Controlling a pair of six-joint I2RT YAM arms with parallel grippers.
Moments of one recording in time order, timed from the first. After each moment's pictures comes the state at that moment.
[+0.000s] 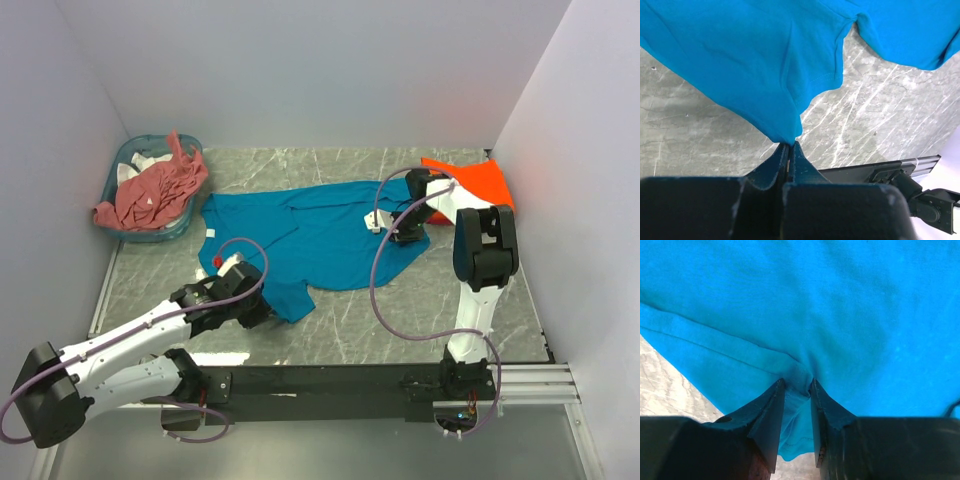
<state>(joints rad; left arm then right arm) -0.83 0.96 0.59 -0.59 -0.10 -1.30 0.13 2.03 1.47 -0.95 -0.38 -1.70</state>
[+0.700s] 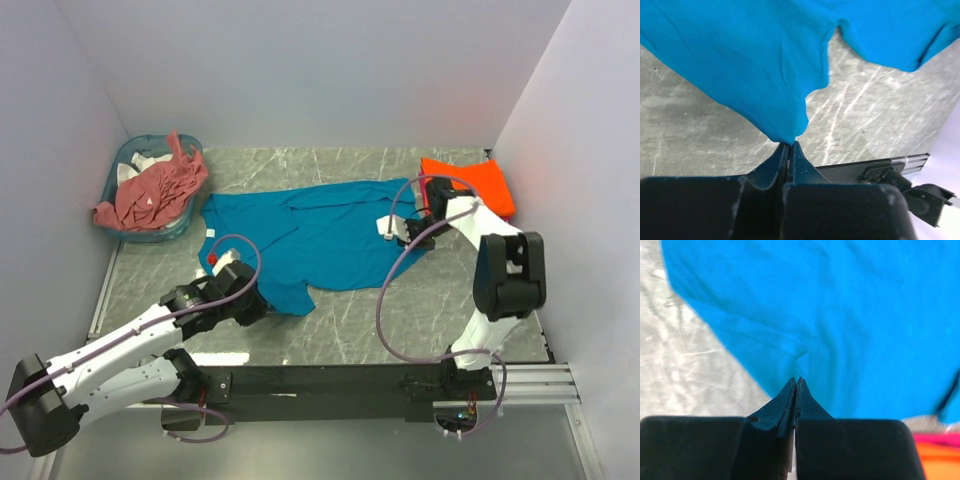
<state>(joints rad) -0.83 0.89 0.60 -0.62 -0.12 -1.30 0.08 1.79 1.24 -0.88 -0.47 -1.65</state>
